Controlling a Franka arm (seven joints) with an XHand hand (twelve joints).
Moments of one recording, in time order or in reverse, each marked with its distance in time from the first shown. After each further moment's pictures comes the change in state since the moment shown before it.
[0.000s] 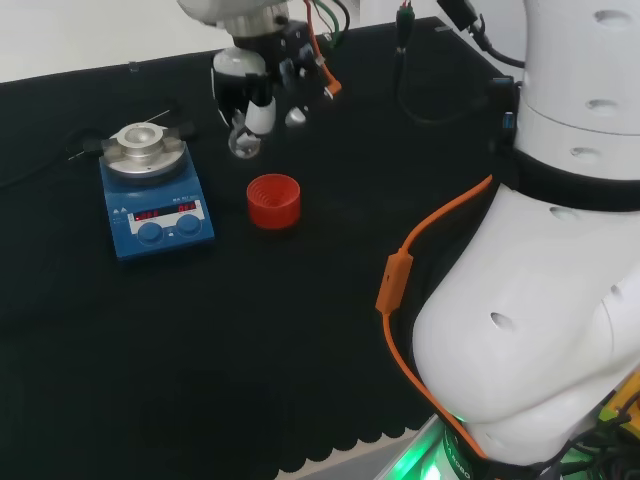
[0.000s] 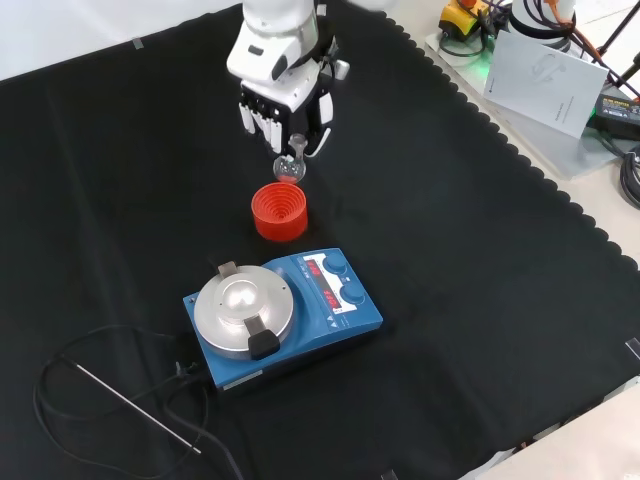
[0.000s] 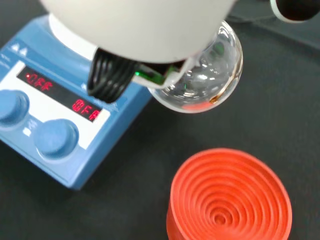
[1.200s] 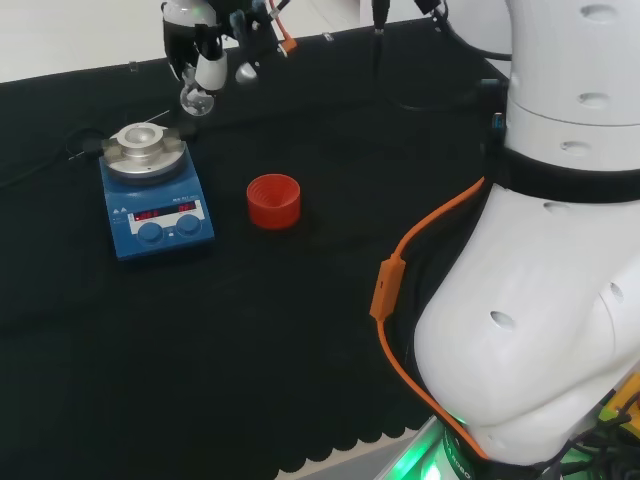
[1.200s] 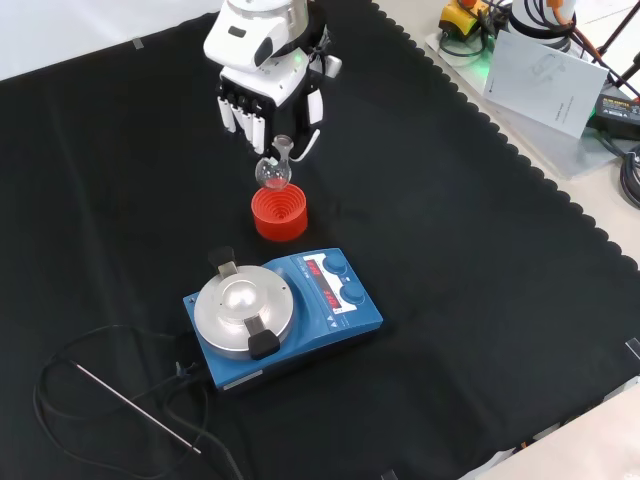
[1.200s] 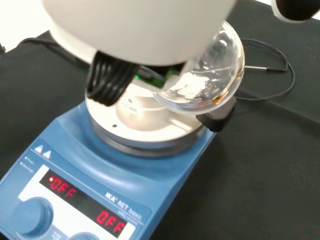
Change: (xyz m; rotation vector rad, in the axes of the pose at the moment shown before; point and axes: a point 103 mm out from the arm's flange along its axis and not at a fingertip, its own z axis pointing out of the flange) arm 0.027 0.055 -0.065 -0.066 0.011 -0.010
